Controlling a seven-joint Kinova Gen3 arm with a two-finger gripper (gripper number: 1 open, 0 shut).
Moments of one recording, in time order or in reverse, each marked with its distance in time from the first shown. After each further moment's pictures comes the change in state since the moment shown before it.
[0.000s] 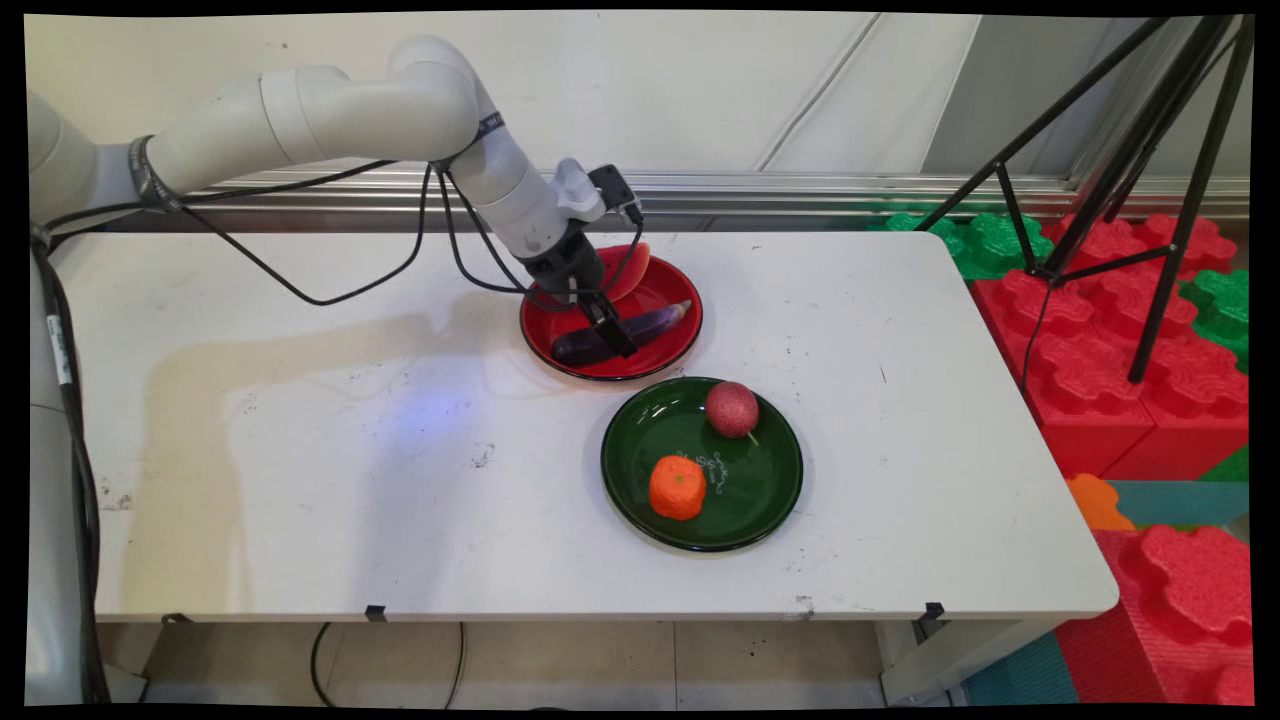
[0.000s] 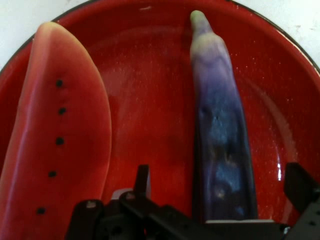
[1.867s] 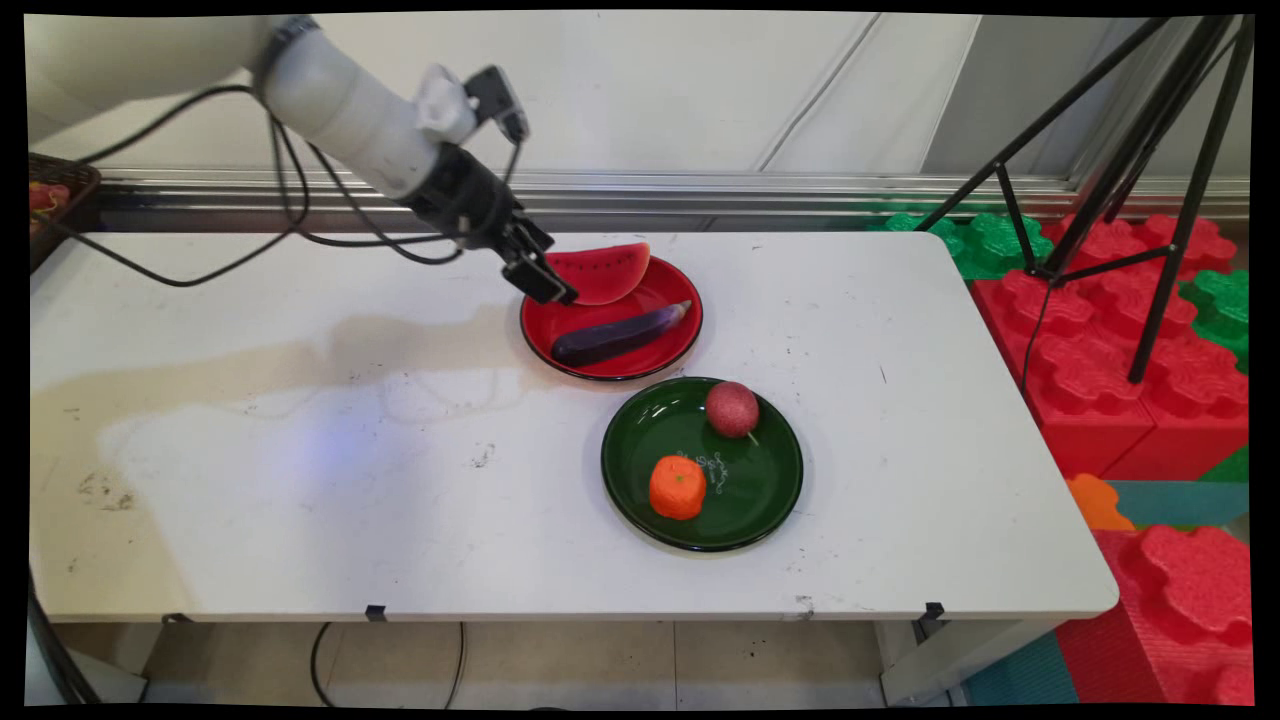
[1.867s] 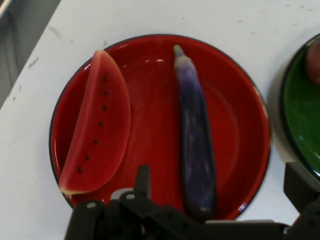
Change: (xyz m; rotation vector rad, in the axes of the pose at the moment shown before) arm -0.058 0.016 -0.143 0.034 0.185 0.044
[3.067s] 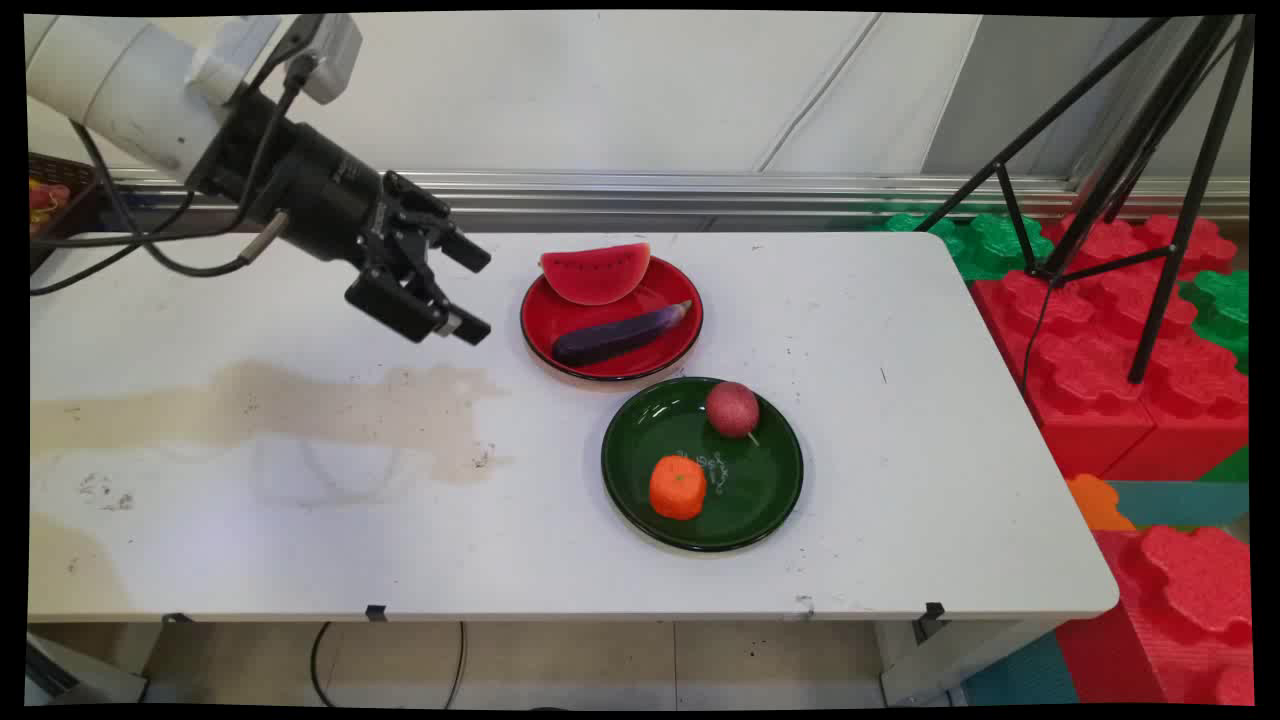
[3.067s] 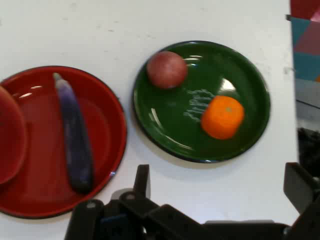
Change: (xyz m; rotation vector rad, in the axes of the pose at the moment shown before) arm -0.037 0.067 -0.136 -0.193 0.107 0.112
